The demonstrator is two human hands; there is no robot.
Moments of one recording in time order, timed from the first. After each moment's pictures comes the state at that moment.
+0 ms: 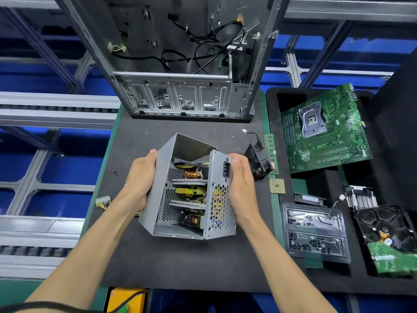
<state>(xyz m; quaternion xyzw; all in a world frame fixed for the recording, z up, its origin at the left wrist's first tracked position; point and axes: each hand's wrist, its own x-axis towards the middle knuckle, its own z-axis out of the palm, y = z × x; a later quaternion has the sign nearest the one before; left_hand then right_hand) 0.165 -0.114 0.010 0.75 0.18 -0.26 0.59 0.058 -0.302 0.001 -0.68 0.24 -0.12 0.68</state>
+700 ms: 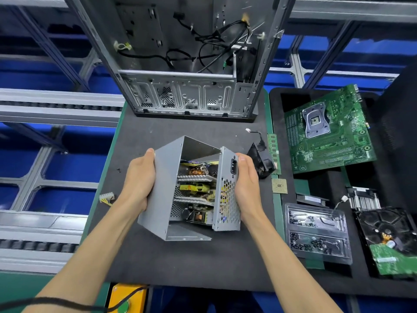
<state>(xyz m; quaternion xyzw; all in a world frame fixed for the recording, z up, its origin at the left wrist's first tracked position) 0.153 -0.111 0.016 0.79 0.21 -0.17 0.55 0.062 -0.309 -0.011 -0.66 0.28 -0.11 0.69</state>
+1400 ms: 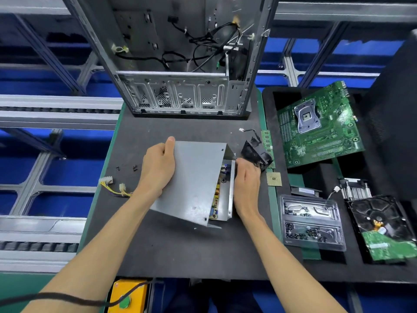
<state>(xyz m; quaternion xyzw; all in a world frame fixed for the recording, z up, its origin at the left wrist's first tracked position) 0.146 -0.145 0.030 0.87 0.06 -0.13 0.47 0.046 -0.316 -0.045 -0.77 0.30 -0.16 0.54</state>
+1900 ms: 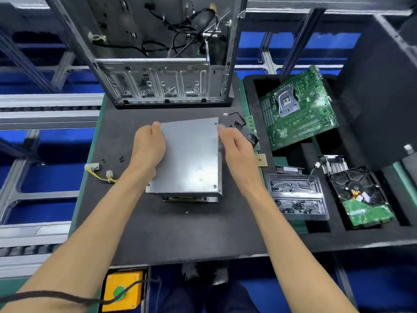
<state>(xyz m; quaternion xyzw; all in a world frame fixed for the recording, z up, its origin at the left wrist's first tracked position) 0.147 -0.158 0.034 0.84 0.08 -0.14 0.51 0.026 -0.313 0.041 -0.73 0.18 -0.14 0.64</state>
